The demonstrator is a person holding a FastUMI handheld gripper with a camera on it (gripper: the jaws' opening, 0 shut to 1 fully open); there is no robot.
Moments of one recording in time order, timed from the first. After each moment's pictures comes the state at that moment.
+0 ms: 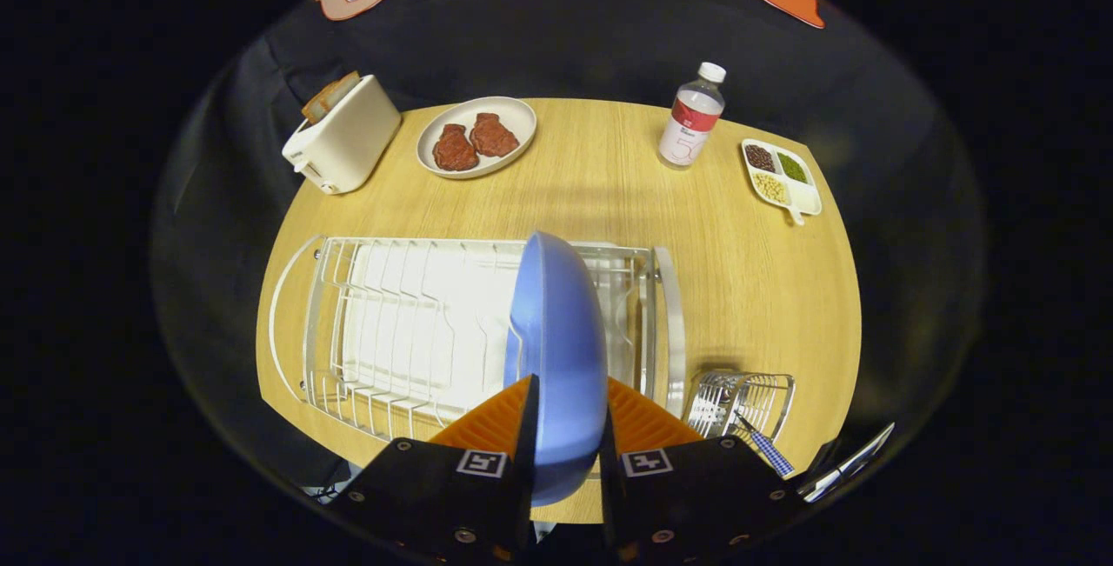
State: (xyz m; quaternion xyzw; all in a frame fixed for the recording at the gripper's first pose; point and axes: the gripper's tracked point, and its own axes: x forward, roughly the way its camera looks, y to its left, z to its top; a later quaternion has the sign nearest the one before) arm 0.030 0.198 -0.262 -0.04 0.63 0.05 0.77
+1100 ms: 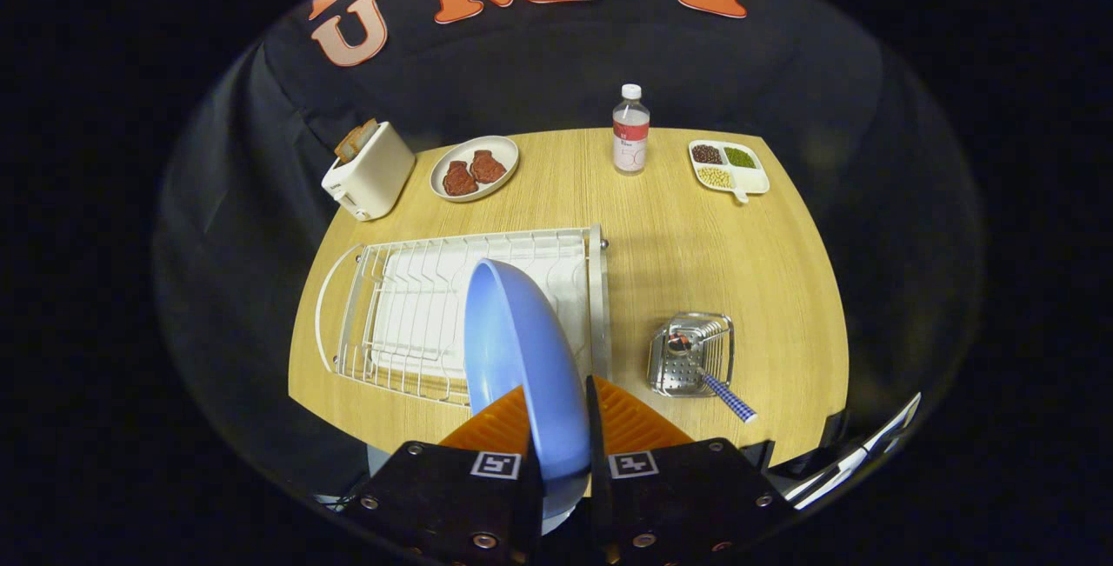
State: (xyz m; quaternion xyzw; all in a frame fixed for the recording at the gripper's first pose) arm -0.047 0.139 -0.193 0.05 0.58 0.08 0.81
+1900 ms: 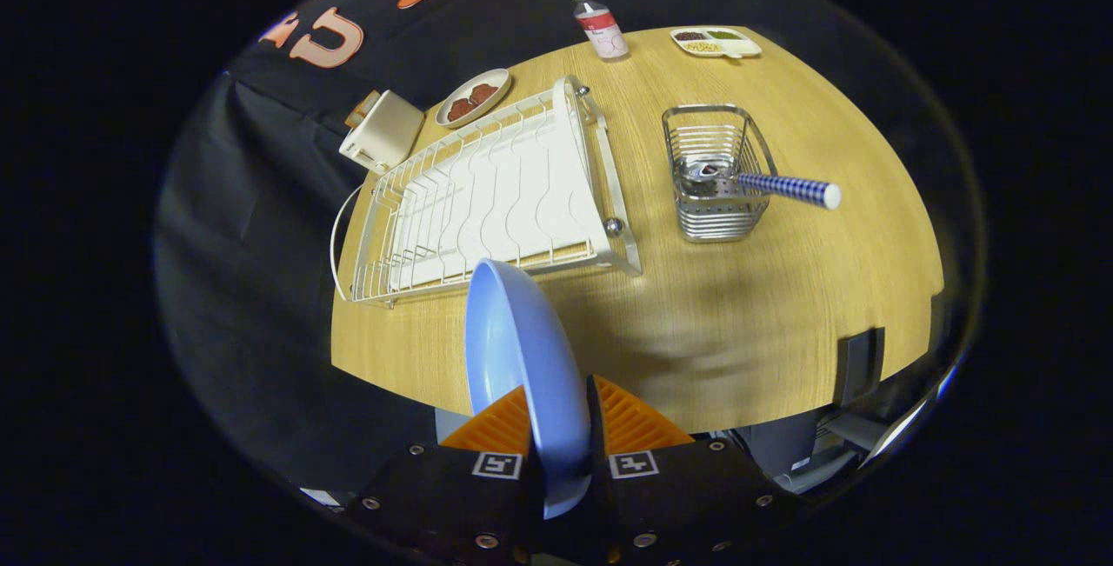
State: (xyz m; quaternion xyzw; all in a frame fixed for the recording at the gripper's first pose) arm -0.187 0.134 -0.280 0.18 0.64 0.12 0.74
